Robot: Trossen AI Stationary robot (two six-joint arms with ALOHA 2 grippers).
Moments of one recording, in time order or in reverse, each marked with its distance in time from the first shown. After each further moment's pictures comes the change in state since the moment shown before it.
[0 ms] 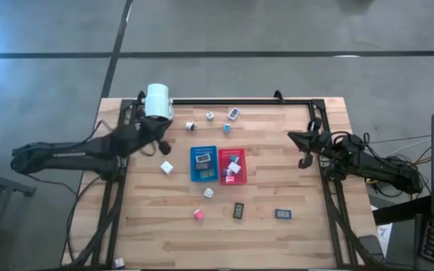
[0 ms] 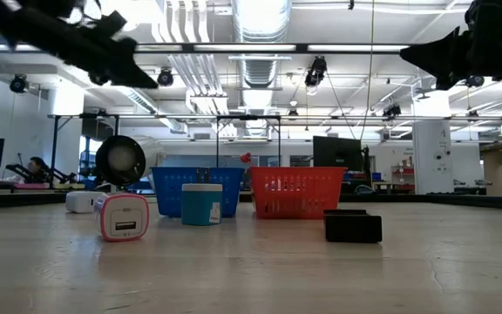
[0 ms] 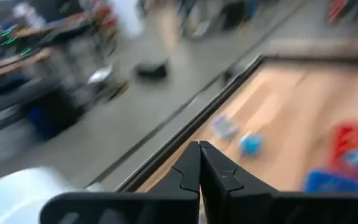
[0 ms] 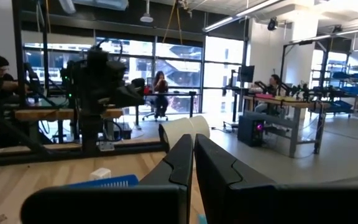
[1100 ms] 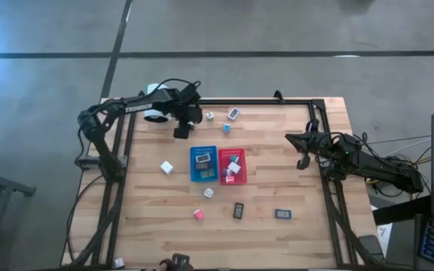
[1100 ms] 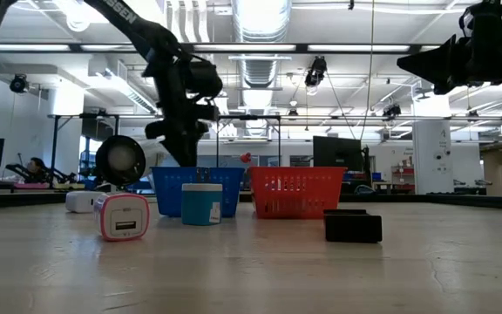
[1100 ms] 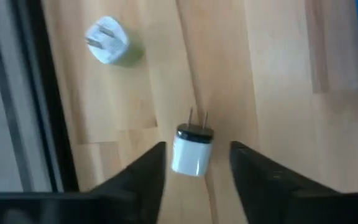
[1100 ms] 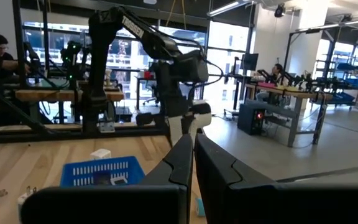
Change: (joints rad) left arm 0.400 1.043 0.844 -0.817 0.533 0.671; right arm 0.000 0.025 0.000 -0.038 -0.012 -0.025
